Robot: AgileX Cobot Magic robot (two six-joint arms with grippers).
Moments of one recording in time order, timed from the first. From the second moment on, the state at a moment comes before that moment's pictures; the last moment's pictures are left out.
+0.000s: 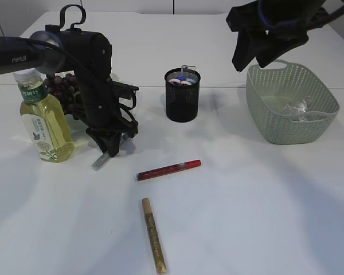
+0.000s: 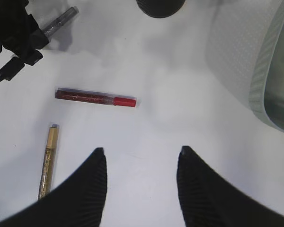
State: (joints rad) left arm -0.38 2.46 -2.03 -0.05 1.22 0.08; right arm 0.30 1.77 -1.76 0.17 1.24 -0.11
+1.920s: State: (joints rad) left arm -0.46 2.29 -2.03 -0.14 1.08 0.00; right arm 0.30 1.77 -1.76 0.18 1.24 -0.11
